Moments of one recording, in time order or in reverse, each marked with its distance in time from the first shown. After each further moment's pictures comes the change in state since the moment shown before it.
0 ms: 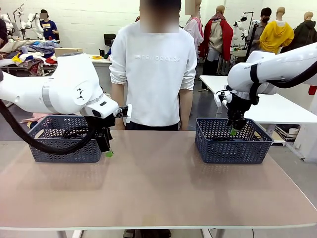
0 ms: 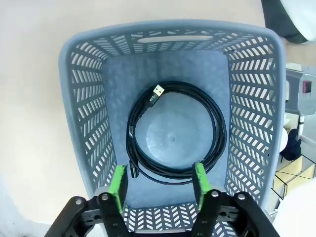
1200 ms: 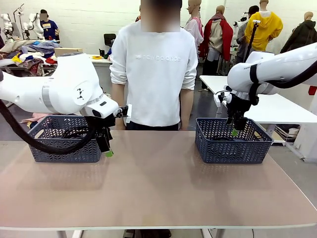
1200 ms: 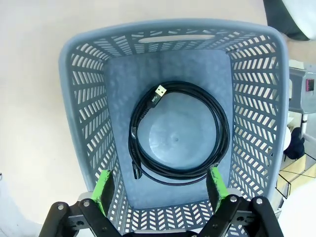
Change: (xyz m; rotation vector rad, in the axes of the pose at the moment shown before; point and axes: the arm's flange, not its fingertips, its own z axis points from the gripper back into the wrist) left arm 0.000 0.000 0.000 0.000 0.000 0.000; right arm 0.000 0.000 -0.002 0.013 0.001 -0.016
